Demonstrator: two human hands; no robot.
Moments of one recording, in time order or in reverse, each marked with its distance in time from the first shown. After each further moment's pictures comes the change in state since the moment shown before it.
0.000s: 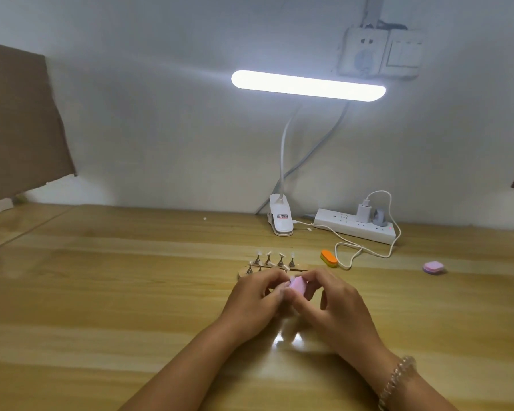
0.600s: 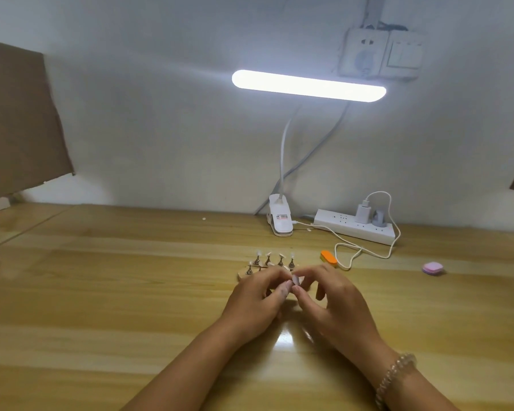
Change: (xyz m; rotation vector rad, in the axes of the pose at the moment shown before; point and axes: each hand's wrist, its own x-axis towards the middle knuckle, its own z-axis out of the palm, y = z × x) left_hand -0.001 0.000 0.001 -0.032 0.013 0.053; right_hand 0.004 -0.003 -0.001 -0.056 0.031 -0.162
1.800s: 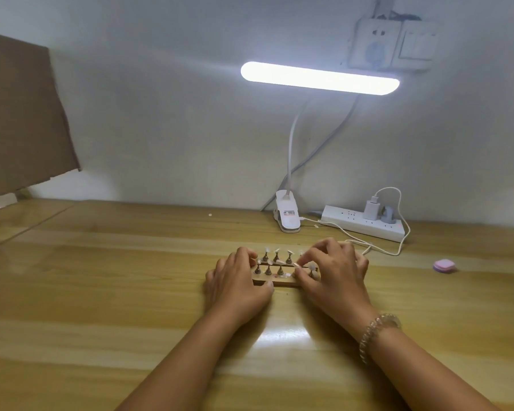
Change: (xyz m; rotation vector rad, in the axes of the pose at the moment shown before) left_hand 0.010 -0.025 -0.020 0.551 0.263 -0.312; right_hand 0.035 0.007 0.019 -0.331 -0.052 0.170
